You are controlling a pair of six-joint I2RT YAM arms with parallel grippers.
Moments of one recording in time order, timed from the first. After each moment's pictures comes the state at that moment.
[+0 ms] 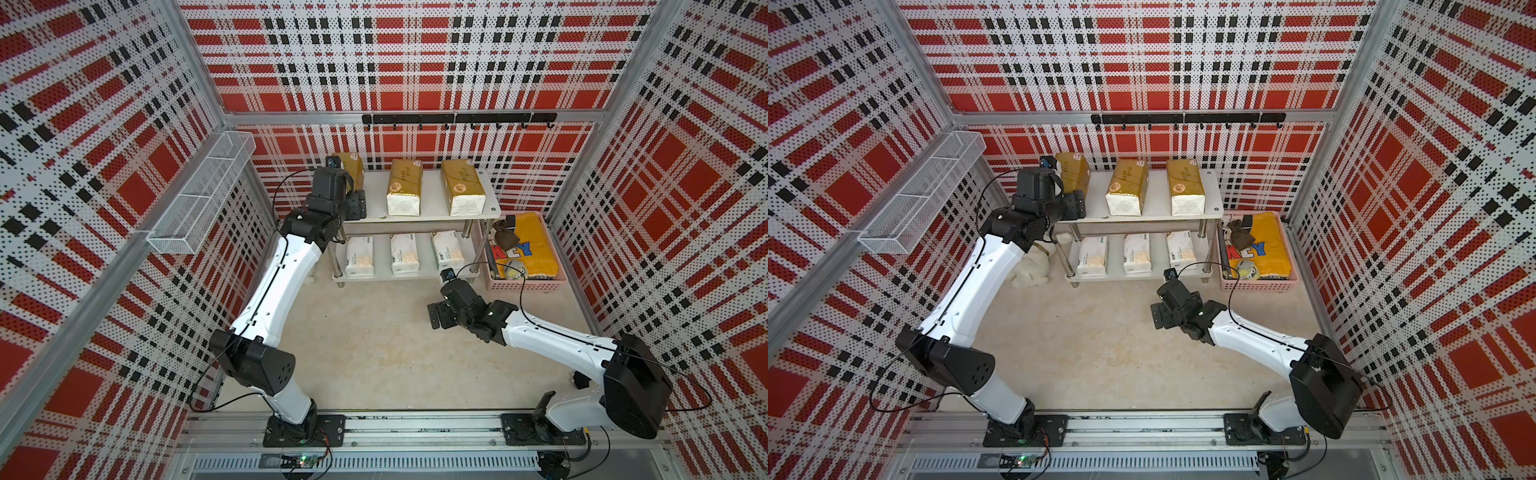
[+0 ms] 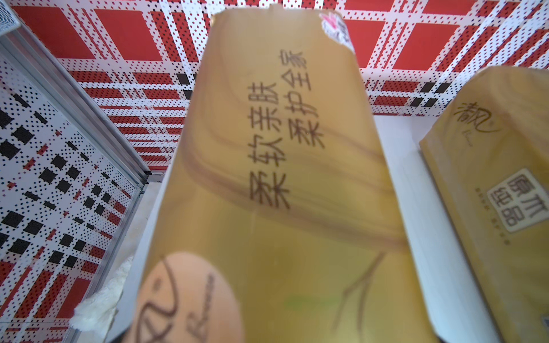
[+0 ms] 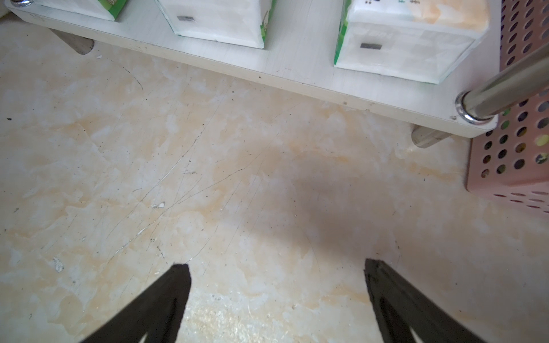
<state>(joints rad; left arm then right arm) -0.32 1.65 1.90 -0.73 -0.27 -0.20 0.81 1.41 0.91 -0.37 0.29 0.38</state>
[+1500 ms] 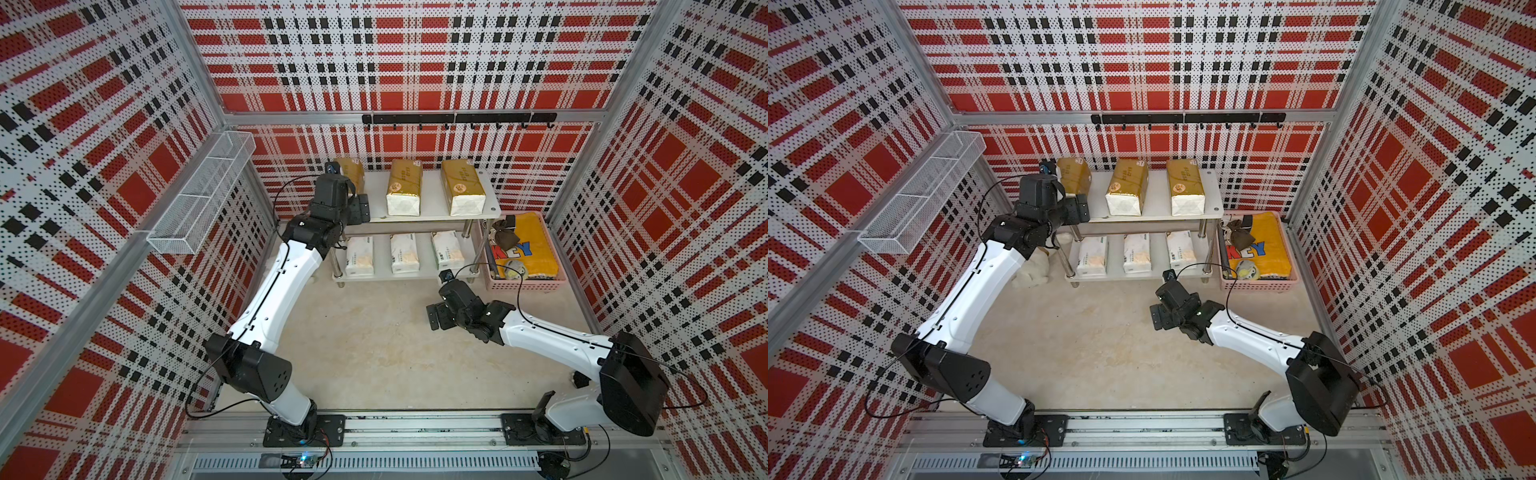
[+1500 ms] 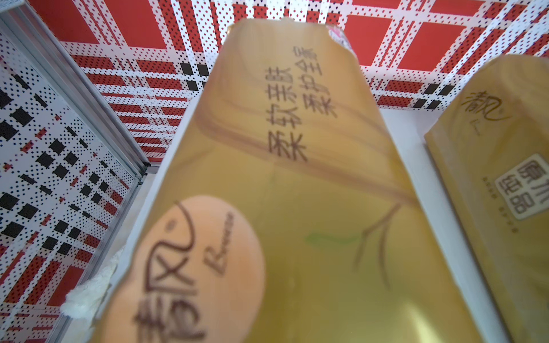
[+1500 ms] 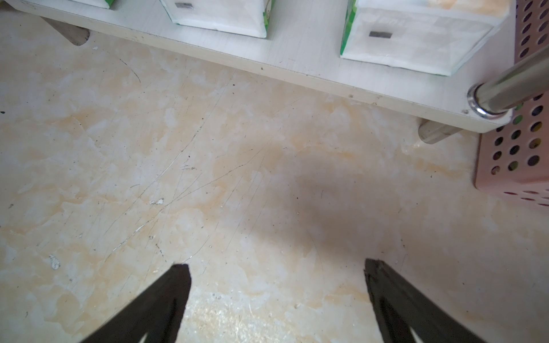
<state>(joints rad) -0.33 1.61 1.80 -0.67 -0.31 -0.23 0.81 1.43 0.91 -0.37 0.29 0.39</state>
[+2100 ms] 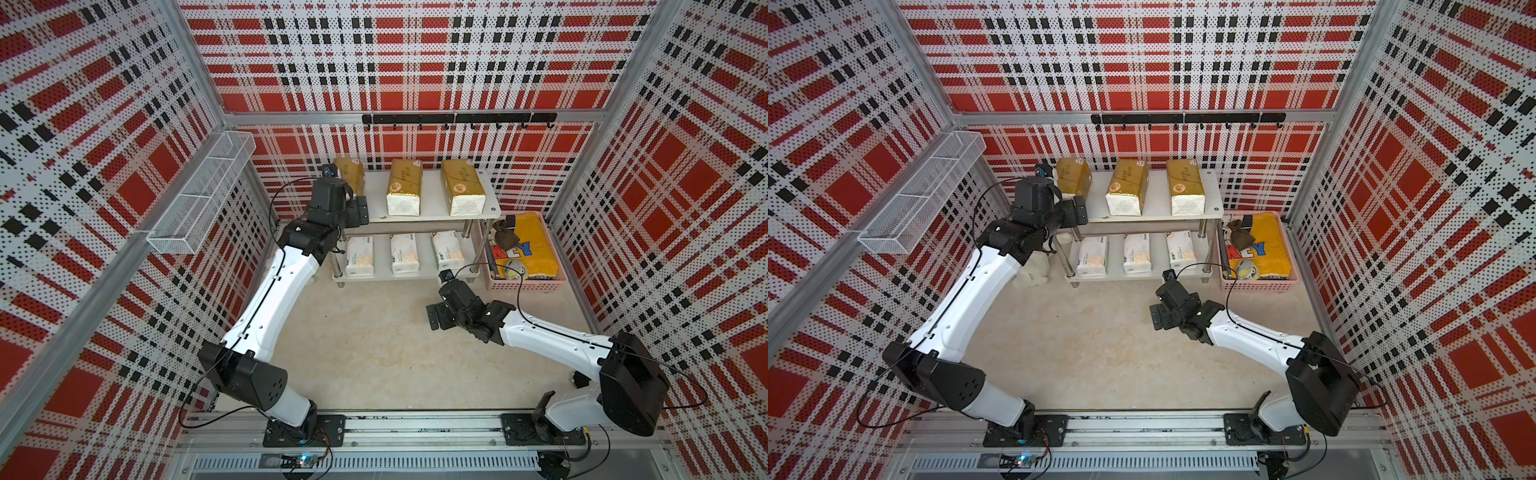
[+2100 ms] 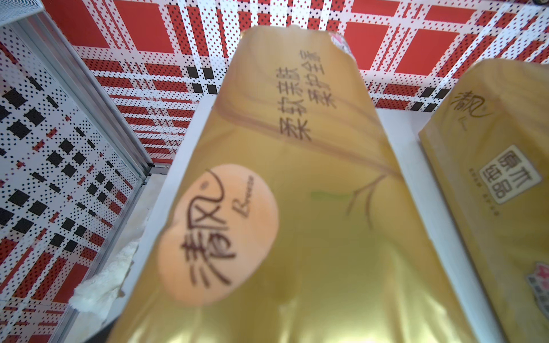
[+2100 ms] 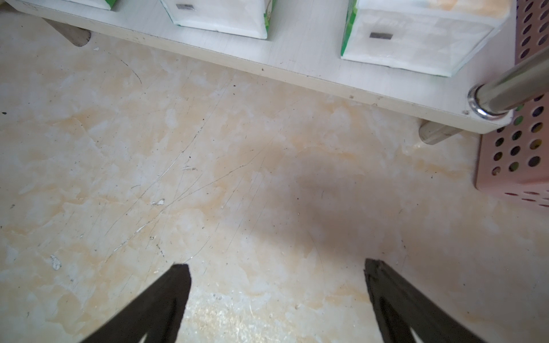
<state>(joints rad) -0.34 1.55 1.75 -0.66 -0.32 -0.24 0.81 1.43 0.91 -0.36 0.29 0.39</state>
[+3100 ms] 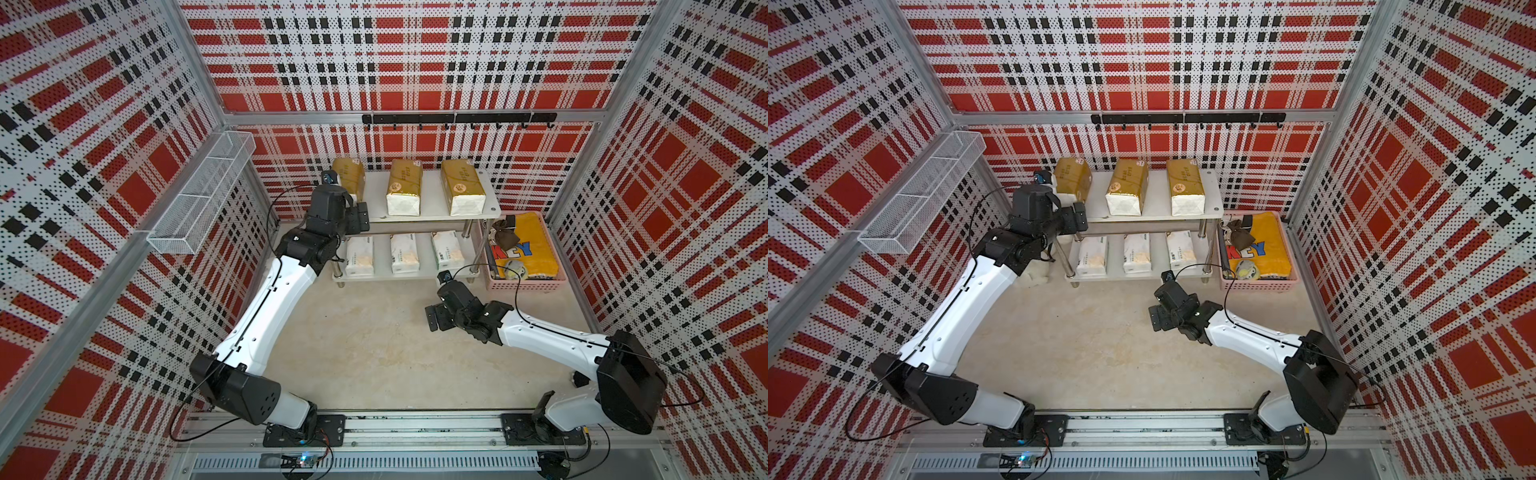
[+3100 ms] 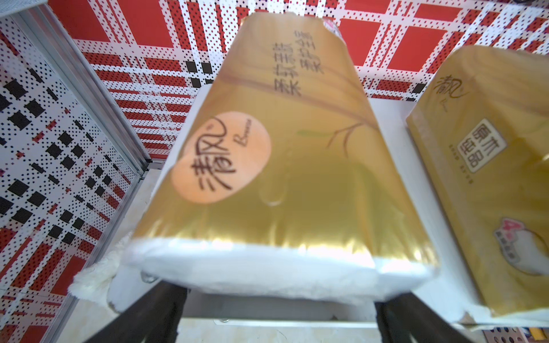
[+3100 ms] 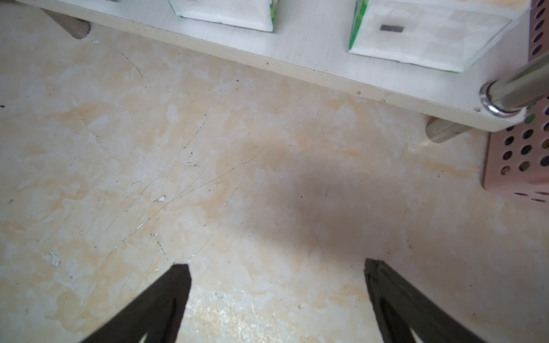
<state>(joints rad) -0.37 1.48 1.66 -0.64 -0.33 -0.25 0.82 1.44 0.91 -0.36 0.28 0.39</state>
